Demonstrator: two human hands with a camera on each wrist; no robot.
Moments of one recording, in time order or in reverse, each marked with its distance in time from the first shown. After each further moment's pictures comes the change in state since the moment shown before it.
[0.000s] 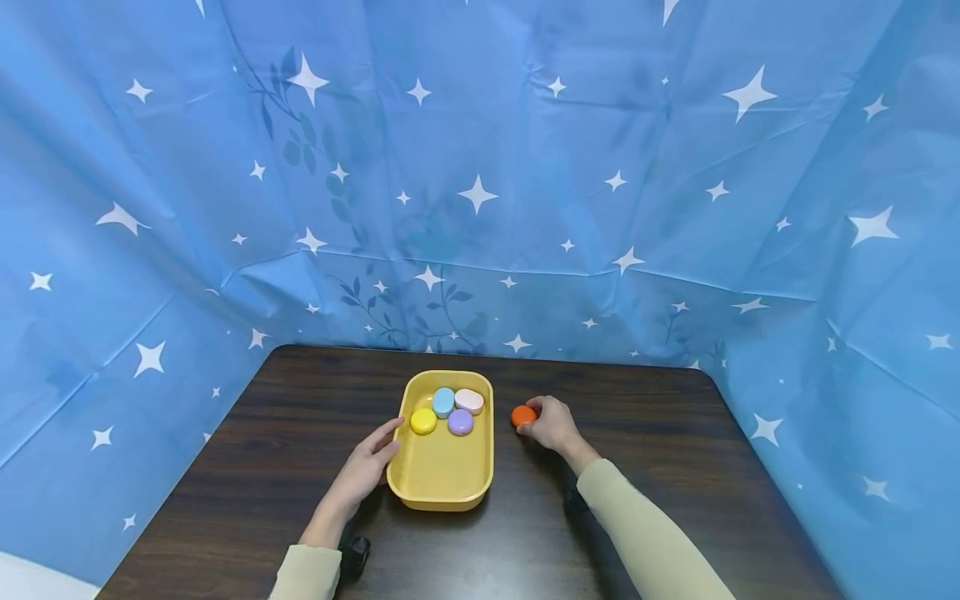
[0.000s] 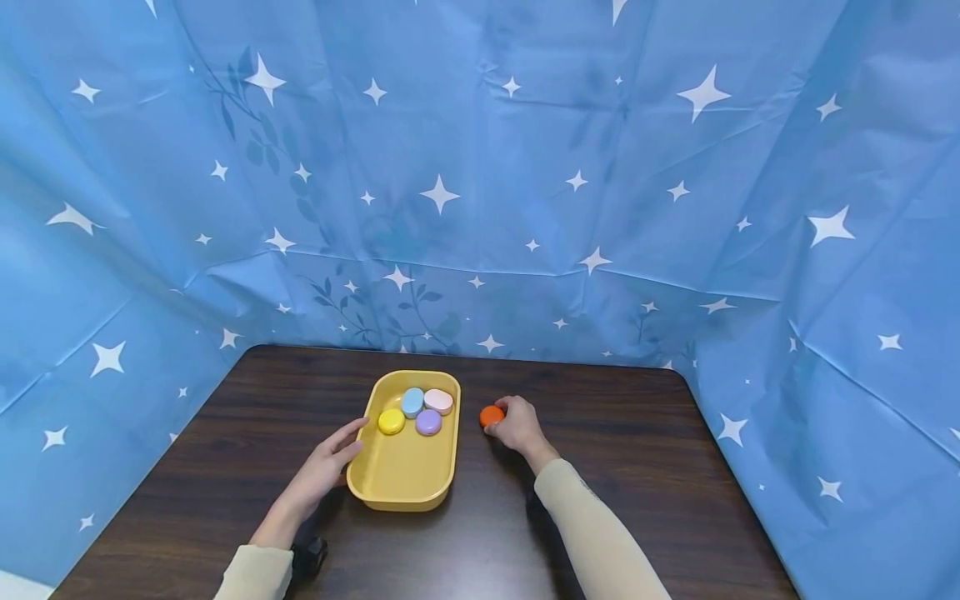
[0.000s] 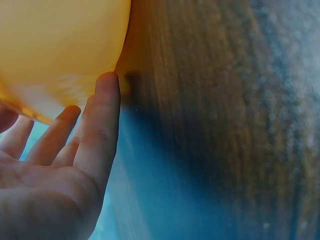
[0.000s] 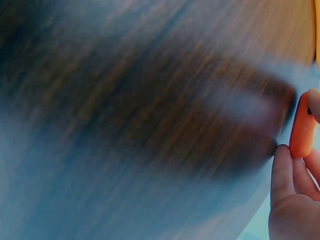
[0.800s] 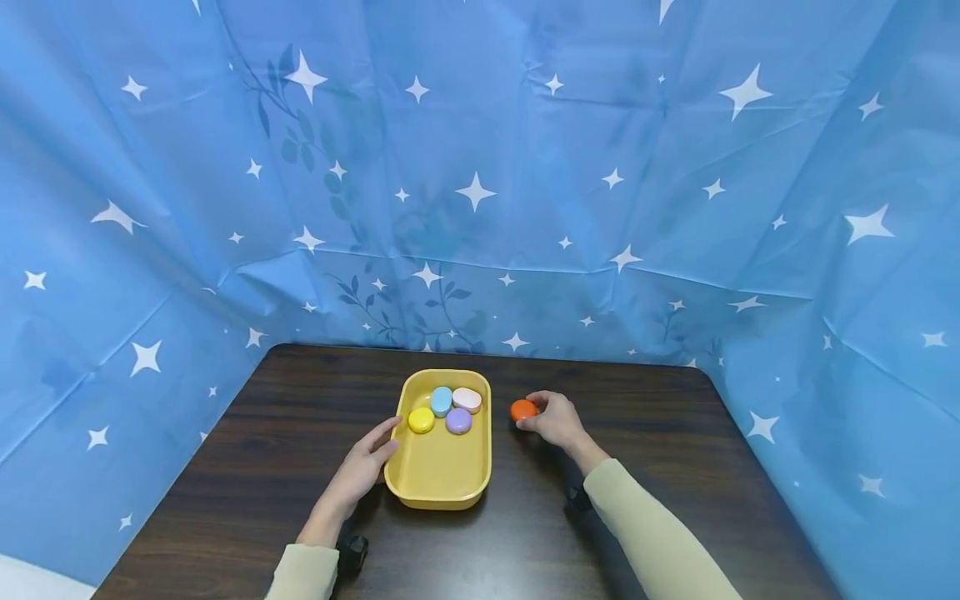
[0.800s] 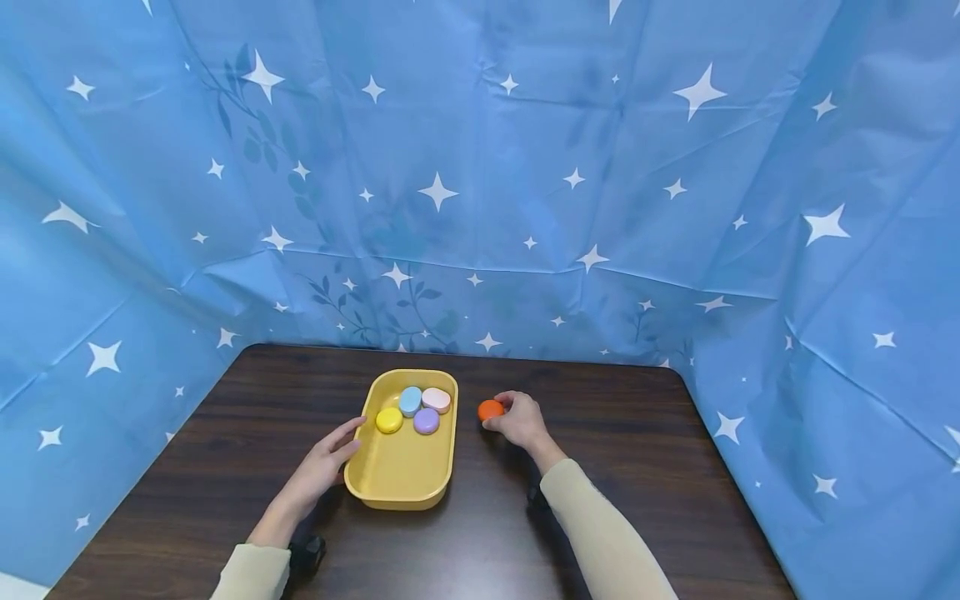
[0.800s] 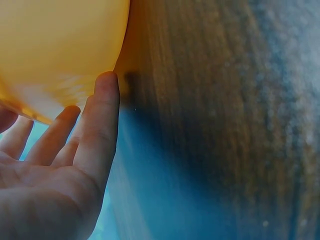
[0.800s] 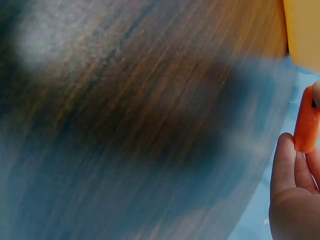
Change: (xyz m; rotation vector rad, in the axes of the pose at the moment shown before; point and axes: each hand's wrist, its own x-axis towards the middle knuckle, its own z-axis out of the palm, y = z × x) left_hand 0.000 0.000 -0.001 0.006 0.001 -0.005; right_hand -0.008 -0.008 -0.016 0.160 -0.006 0.032
